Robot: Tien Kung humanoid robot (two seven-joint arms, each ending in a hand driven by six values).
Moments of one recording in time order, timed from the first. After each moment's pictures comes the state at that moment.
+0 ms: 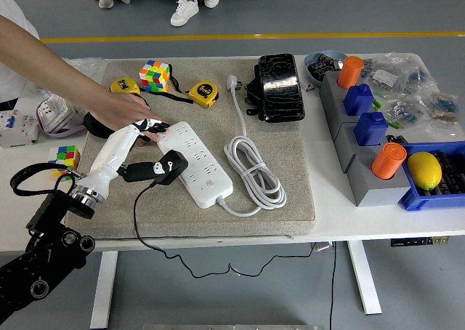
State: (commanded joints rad) left arm -0.26 0.29 -0.93 -1.18 1.62 0.45 -0.33; right arm -0.09 -0.27 1.22 0.31 -0.30 -0.17 0.13
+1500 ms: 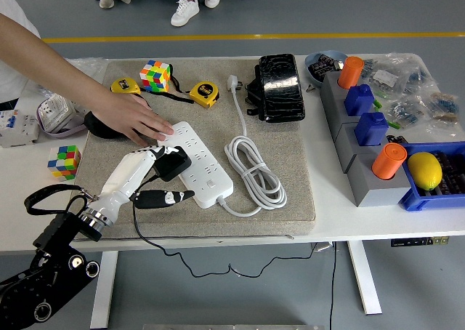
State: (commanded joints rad) left arm -0.25 0.30 -0.82 -1.16 1.75 0.46 -0.30; right arm -0.09 -0.27 1.23 0.31 -0.30 -0.18 0.14
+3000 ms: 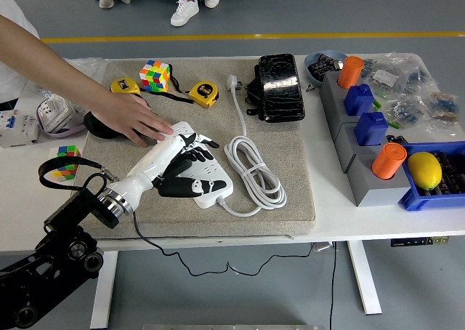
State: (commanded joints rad) left arm -0.25 0.35 -0.84 -1.59 1.67 0.11 0.08; right arm -0.10 -0.27 1.24 0.32 -0.31 -0.18 0.15
